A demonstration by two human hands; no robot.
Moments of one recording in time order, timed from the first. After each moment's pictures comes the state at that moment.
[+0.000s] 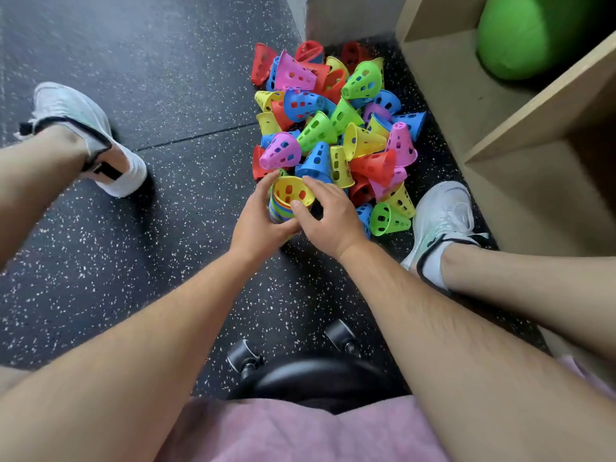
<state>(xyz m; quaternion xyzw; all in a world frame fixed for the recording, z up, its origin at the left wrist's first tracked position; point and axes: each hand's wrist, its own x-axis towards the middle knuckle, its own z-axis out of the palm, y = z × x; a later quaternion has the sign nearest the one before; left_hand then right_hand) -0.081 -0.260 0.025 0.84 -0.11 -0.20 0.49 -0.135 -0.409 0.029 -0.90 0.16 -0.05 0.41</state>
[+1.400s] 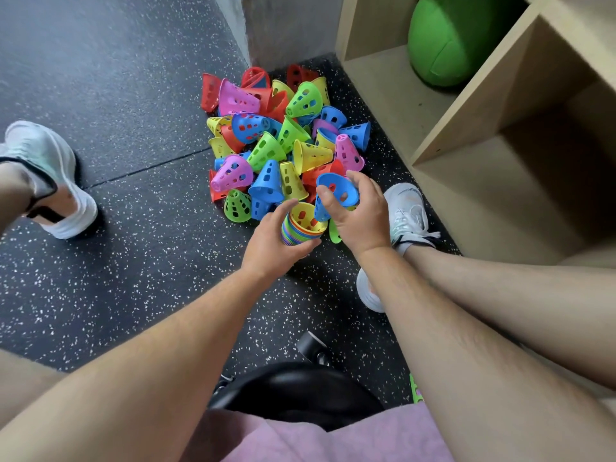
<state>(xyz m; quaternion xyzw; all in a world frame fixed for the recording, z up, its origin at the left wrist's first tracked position) -0.117 -0.336 0.007 0.84 -0.21 -0.23 0.44 -0.185 -0.498 0.059 -0.83 0.32 -0.23 0.40</state>
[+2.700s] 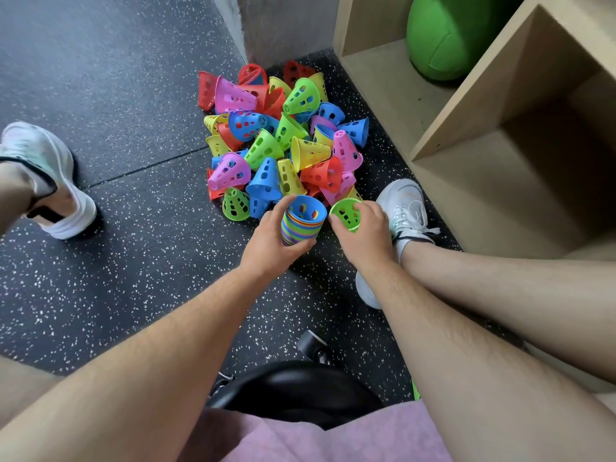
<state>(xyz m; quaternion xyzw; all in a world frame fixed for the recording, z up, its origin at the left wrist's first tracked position) -0.118 -0.333 0.013 0.84 -0.23 -0.26 0.43 -0.211 -0.507 0.016 -0.86 0.39 -0.06 0.31</state>
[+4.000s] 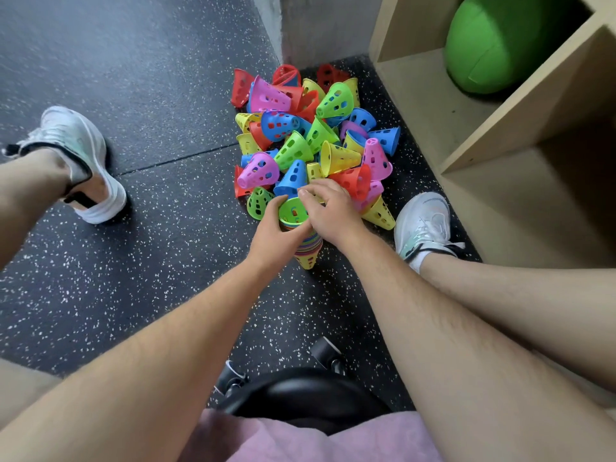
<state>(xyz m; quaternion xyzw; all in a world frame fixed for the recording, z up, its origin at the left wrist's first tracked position) -0.099 -0.320 0.027 0.80 -0.05 -0.26 0.54 -0.121 -0.458 0.048 -0.84 0.25 0.00 0.48</state>
